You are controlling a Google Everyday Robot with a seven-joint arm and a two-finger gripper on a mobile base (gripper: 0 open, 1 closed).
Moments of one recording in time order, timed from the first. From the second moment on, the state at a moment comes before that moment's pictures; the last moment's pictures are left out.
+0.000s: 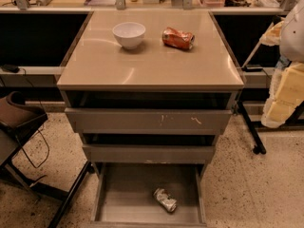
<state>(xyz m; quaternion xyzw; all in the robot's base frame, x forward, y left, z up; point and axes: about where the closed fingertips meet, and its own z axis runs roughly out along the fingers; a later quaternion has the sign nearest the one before) 0.438 -0.217 0.976 -0.60 0.78 -0.03 0.16</state>
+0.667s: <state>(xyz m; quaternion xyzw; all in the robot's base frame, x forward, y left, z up) 0.437 -0.216 0.959 -0.61 0.78 -0.02 0.17</state>
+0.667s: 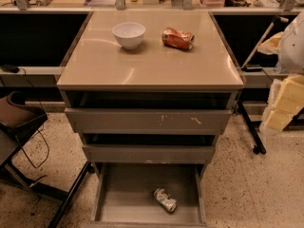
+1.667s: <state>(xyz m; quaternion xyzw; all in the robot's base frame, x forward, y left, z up) 0.398 -0.196 0.645 -0.54 0.80 0.20 0.18</state>
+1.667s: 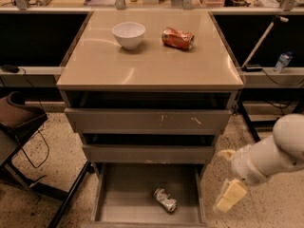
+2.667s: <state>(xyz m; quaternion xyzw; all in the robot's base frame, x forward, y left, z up) 0.396 -0.200 0.448 -0.44 0.85 0.24 0.16</state>
